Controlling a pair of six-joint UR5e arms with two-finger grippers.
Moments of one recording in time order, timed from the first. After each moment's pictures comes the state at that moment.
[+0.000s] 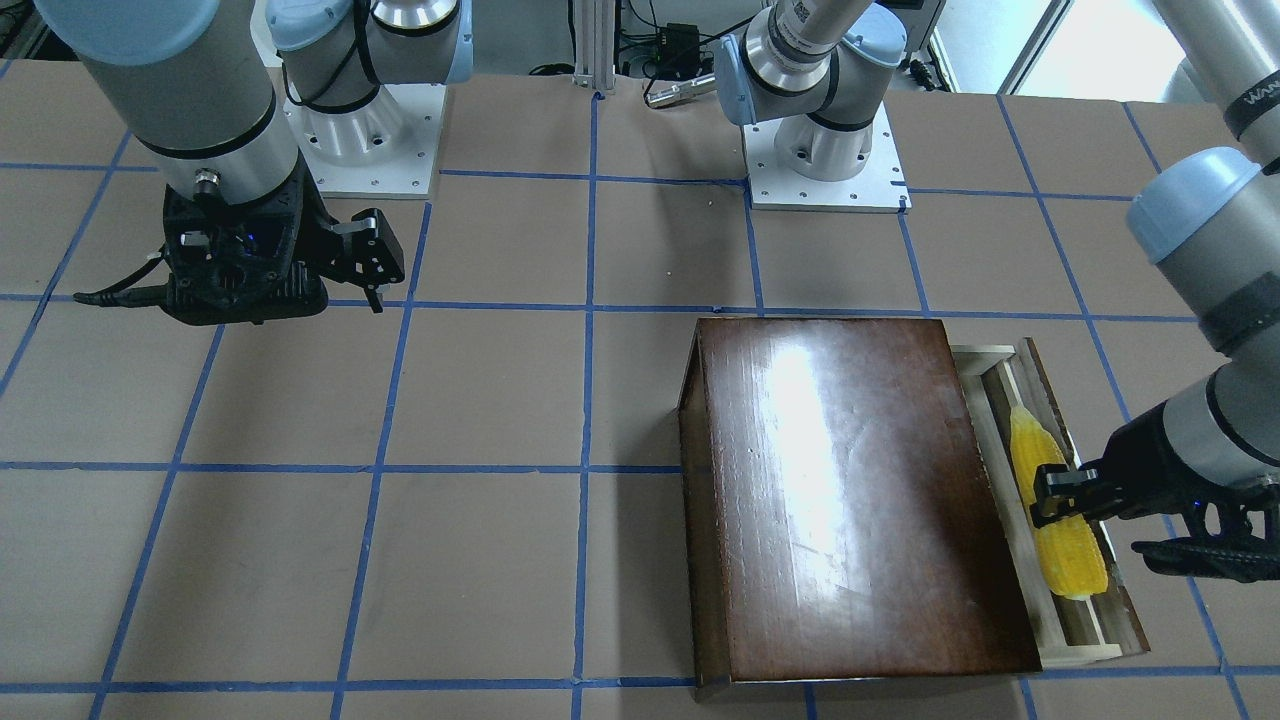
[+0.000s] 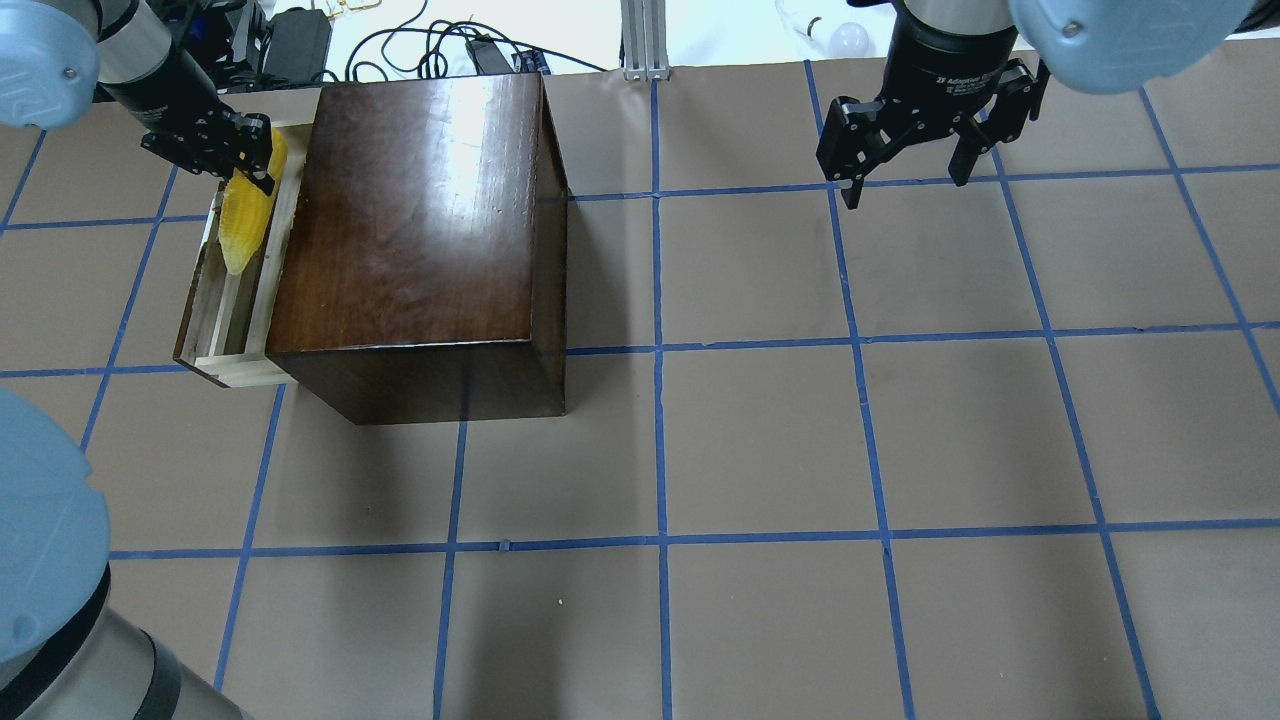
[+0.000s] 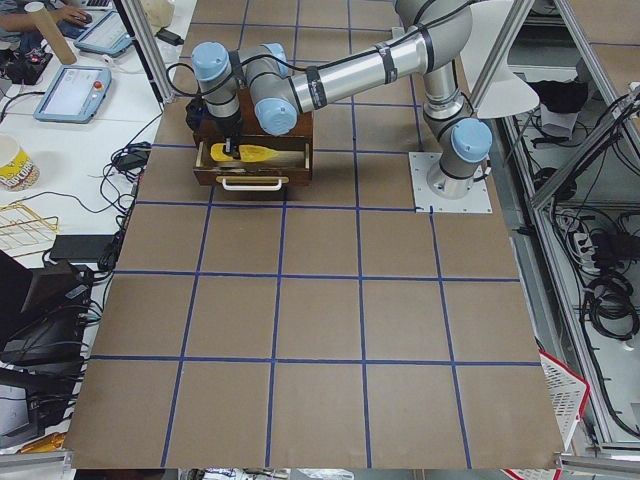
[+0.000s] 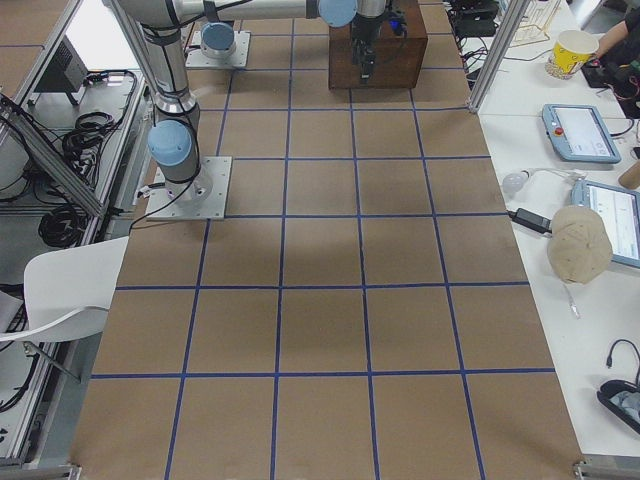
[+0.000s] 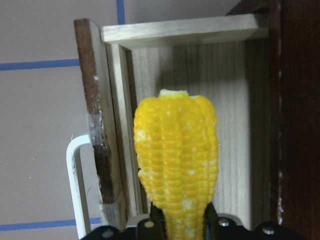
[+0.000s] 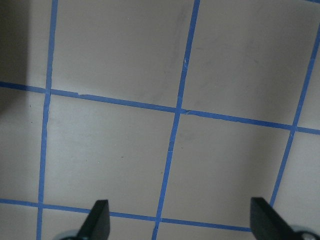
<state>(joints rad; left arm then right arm) -1.26 -2.01 -1.33 -1.40 1.52 0.35 1.64 -1.41 1.41 -1.52 -1.62 -0.10</state>
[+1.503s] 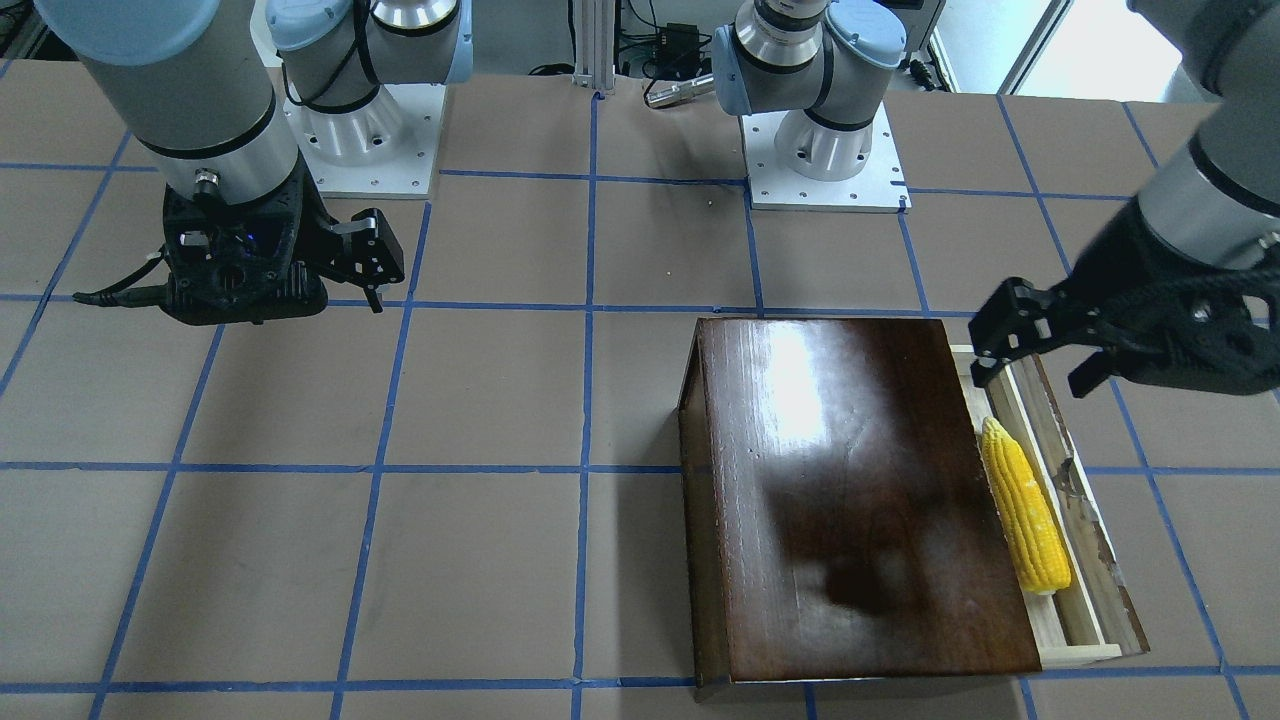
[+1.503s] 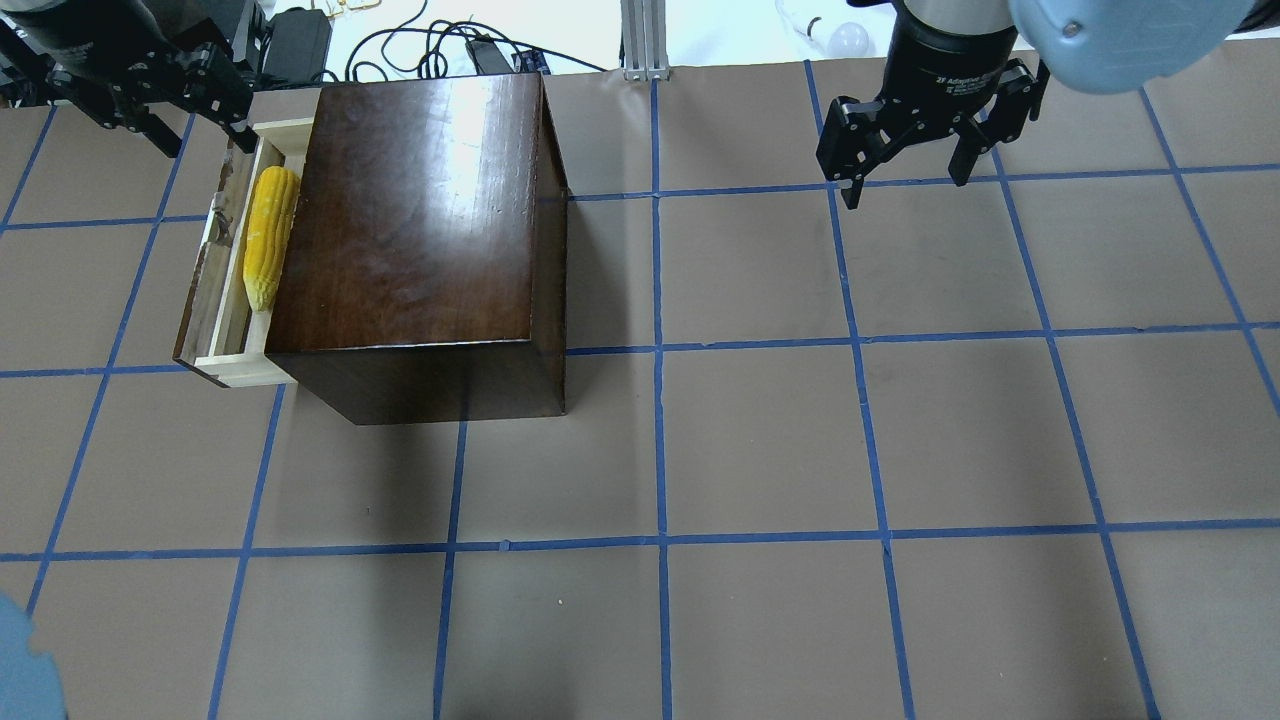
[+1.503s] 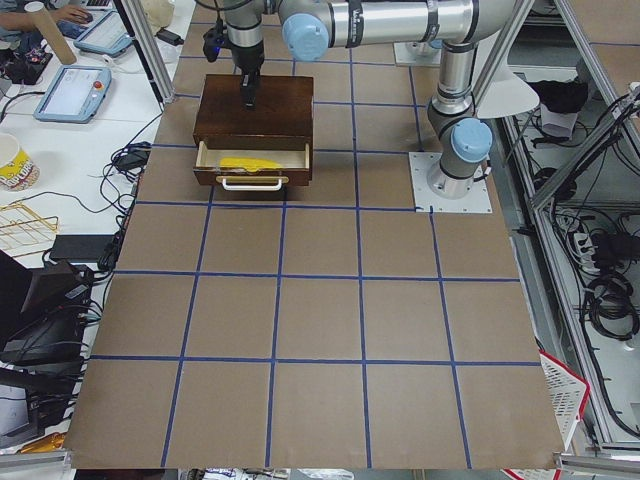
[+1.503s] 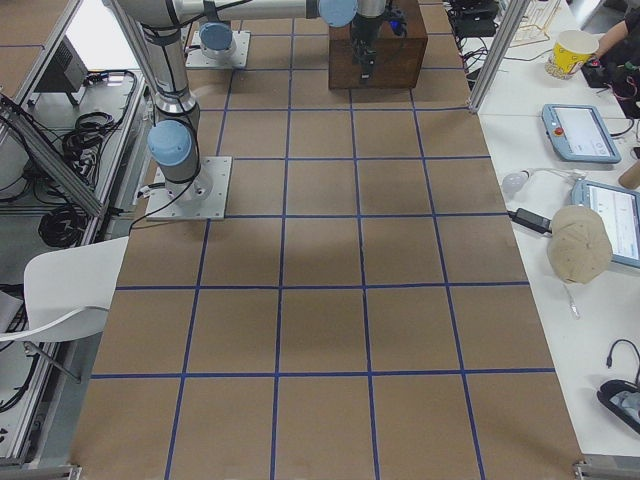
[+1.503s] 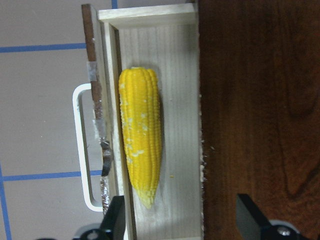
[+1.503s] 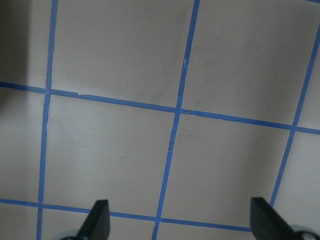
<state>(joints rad) -1.41 -1.77 -1.30 -1.58 1.52 0.25 1.64 -1.41 1.41 -1.52 -1.62 -0.10</state>
